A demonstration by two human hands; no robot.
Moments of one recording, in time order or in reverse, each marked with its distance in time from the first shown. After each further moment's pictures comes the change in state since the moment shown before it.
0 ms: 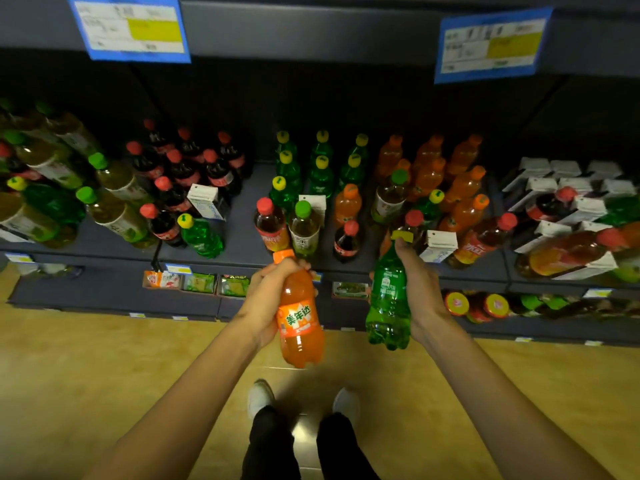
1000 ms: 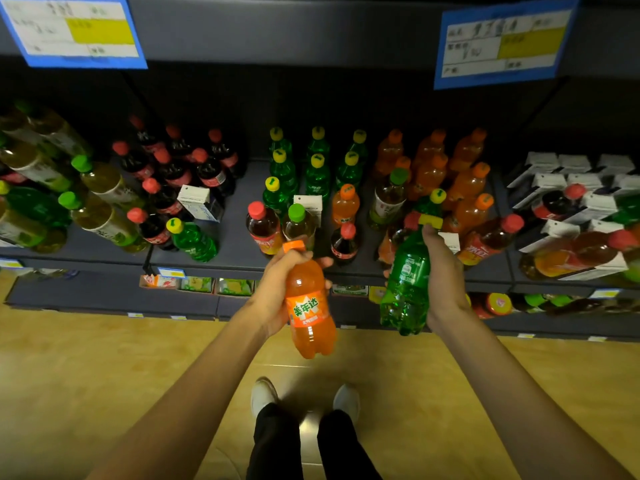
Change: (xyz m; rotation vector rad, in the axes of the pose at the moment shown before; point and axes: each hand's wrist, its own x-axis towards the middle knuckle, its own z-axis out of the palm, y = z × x) left_hand 0.038 0.004 0.016 -0.097 -0.194 -0.067; right_hand 0.018 -0.034 -0.015 0.050 0.058 -0.059
